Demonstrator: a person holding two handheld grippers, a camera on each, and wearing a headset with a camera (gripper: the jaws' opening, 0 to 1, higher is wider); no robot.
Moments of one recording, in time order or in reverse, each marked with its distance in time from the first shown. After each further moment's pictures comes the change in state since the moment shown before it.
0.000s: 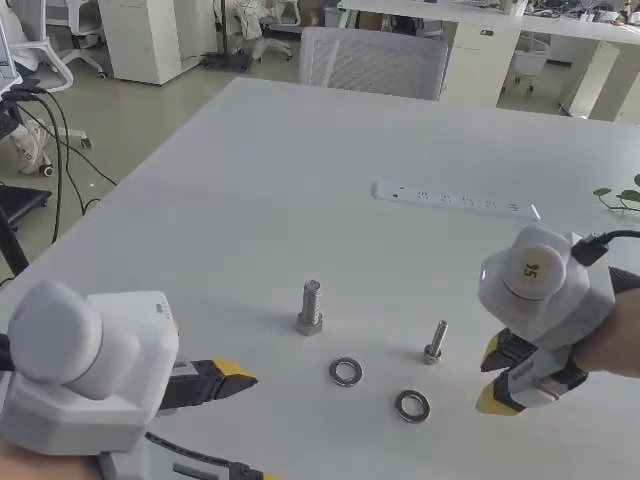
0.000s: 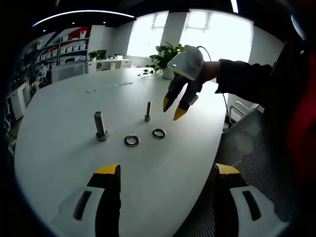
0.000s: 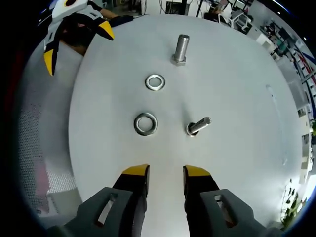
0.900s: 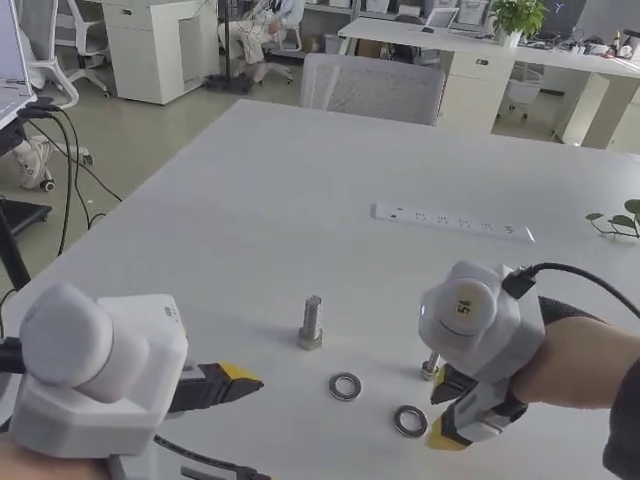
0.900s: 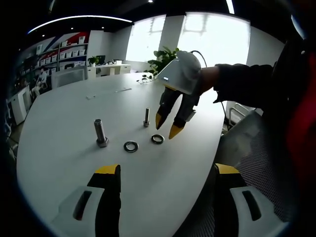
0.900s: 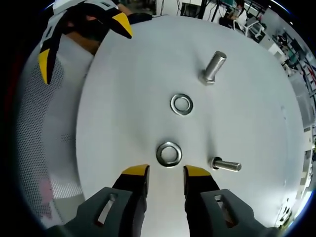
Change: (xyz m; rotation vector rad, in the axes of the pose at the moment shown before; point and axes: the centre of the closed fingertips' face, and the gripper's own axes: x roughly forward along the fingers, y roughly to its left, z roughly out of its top) left arm -0.007 -0.006 0.008 0.027 -0.039 0.006; right arm 0.020 0.035 0.045 -0.096 0.001 0.047
